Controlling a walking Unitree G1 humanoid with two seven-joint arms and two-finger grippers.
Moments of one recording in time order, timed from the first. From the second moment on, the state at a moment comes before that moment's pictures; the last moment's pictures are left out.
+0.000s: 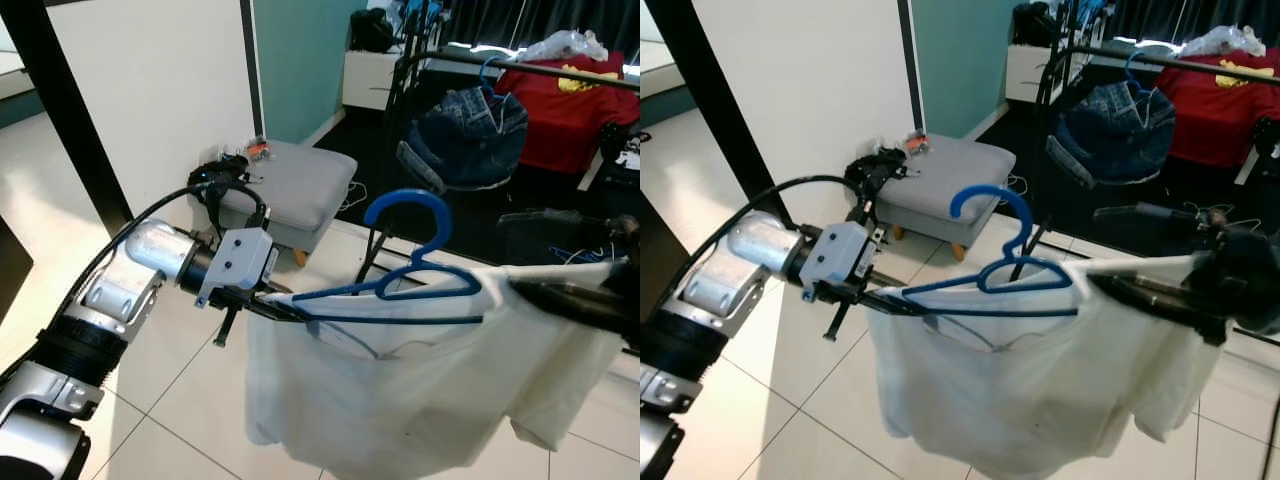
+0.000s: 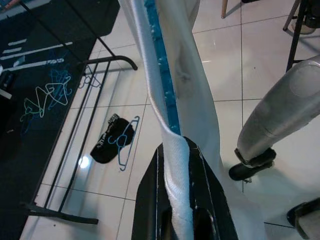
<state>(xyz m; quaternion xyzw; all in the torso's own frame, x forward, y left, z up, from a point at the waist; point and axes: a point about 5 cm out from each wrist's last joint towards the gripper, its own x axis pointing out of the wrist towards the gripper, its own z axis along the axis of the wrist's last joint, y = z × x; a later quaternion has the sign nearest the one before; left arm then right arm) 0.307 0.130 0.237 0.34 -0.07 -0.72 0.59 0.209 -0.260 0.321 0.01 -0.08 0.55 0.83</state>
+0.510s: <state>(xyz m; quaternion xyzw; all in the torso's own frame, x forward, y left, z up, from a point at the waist) 0.310 0.146 0.206 0.33 0.02 -0.72 0.61 0.201 -0.287 0.323 0.03 -0.11 0.48 0.87</state>
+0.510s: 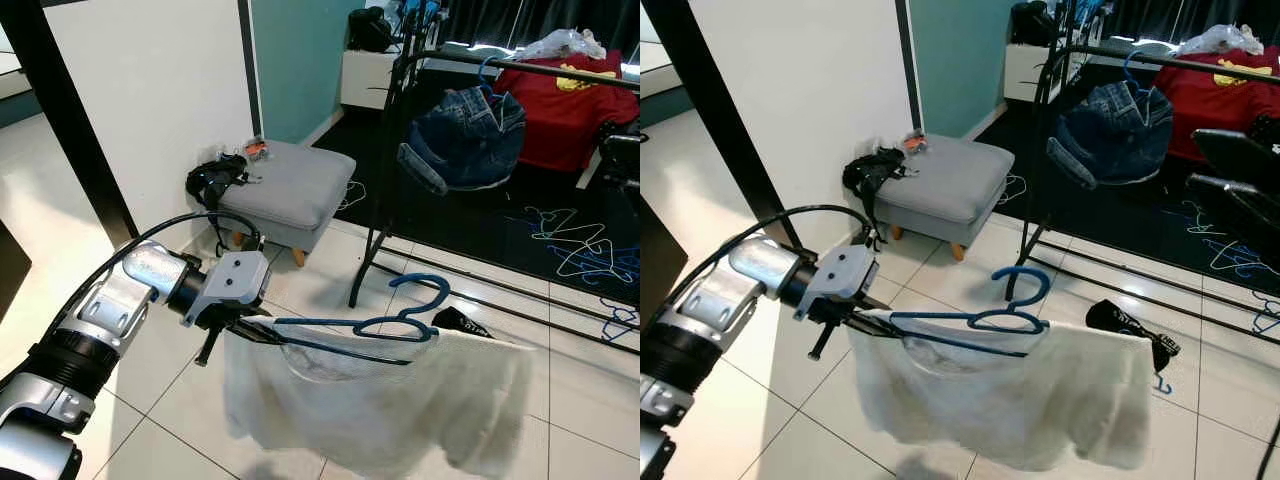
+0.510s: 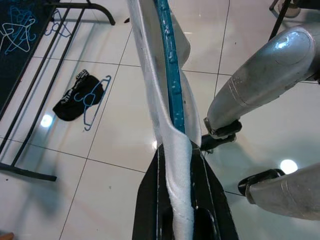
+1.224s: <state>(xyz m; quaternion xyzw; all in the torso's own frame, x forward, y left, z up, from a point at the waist) 0.301 0.137 0.218 0.34 0.00 -0.75 0.56 0.190 -0.263 0.273 -0.15 0.15 0.60 0.77</state>
